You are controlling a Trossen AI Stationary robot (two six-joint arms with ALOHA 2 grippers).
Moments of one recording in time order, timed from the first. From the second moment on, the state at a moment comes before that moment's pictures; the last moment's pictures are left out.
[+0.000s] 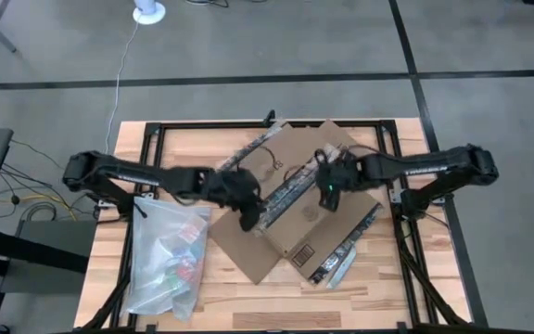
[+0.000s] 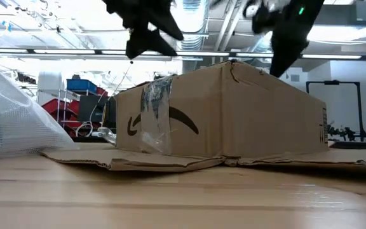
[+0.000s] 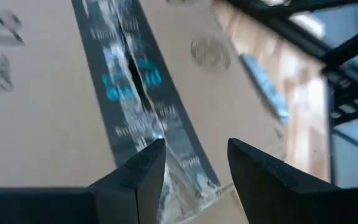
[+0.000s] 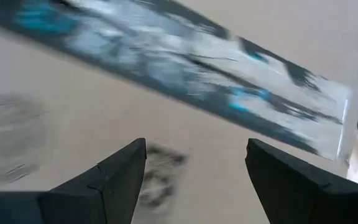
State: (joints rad) left arm -0.09 1.50 1.12 -0.33 -0.10 -0.55; right arm -0.04 1.35 1.05 -0.93 0.36 0.34
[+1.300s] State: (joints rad) left arm -0.17 1.60 1.37 -0.91 -0.29 -0.59; right arm 0.16 1.34 1.06 -1.05 0.19 0.57
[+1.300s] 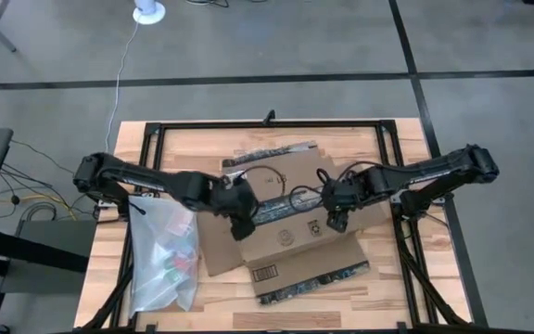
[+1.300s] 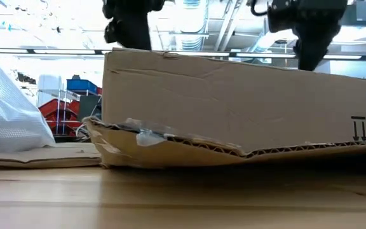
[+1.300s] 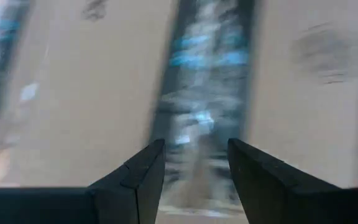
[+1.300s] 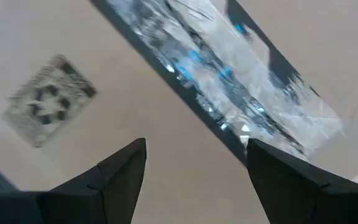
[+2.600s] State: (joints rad) left arm -0.01 1.67 1.58 -0.98 -0.28 -0.31; right arm 0.31 1.31 1.00 -0.75 0.10 0.58
